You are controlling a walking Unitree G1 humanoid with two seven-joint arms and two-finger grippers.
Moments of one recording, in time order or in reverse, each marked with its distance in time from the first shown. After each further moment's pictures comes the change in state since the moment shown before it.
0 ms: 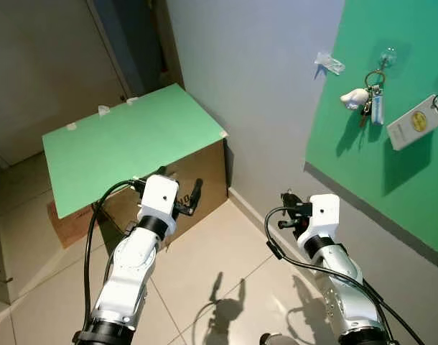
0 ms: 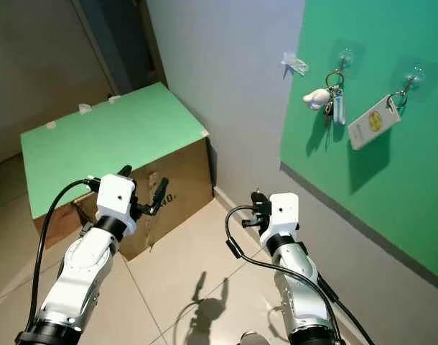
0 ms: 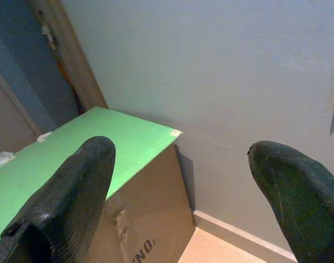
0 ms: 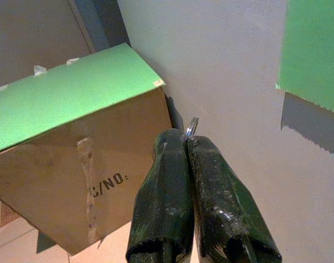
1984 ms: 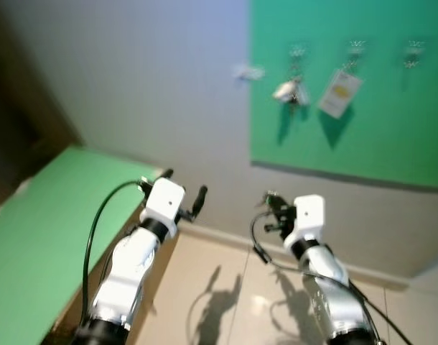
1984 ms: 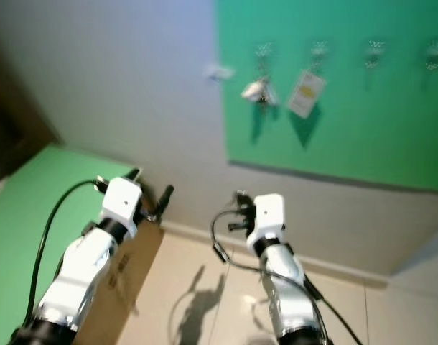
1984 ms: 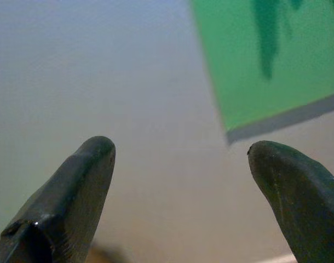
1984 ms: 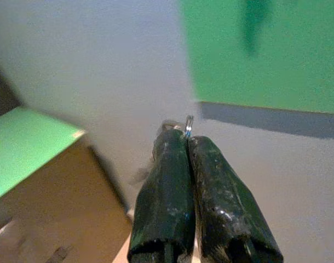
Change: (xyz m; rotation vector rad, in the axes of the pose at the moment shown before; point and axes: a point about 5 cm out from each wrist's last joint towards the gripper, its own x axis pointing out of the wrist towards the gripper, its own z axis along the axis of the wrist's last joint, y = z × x) left arm 0.002 -0.005 -0.003 0.072 -0.002 -0.104; right arm 0.003 0.017 -0.005 -0.018 -0.004 0.051
